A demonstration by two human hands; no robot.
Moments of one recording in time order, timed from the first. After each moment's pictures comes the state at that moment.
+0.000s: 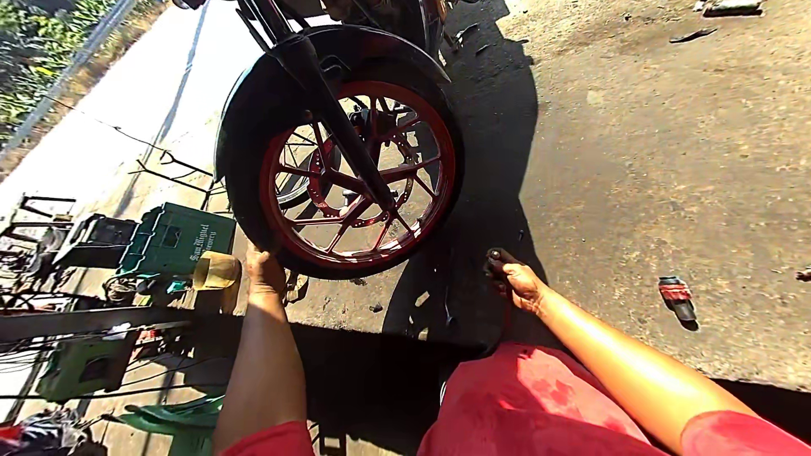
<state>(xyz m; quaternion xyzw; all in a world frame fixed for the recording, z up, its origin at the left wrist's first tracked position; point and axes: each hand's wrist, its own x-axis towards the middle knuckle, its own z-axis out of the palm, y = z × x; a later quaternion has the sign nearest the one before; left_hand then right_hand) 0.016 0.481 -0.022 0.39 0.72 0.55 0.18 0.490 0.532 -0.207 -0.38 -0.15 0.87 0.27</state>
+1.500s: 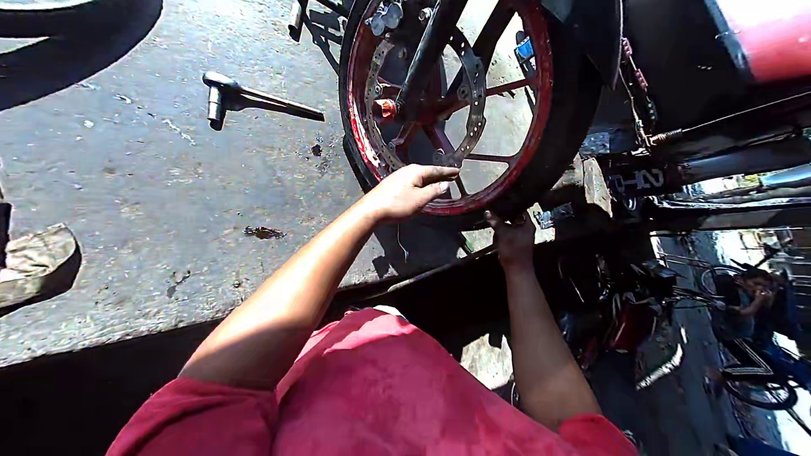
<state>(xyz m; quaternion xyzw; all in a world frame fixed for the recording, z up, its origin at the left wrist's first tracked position) 0.066 0.510 -0.070 0.68 0.24 0.33 0.61 0.337 0.417 -0.053 -0.68 -0.50 0.25 0.49</state>
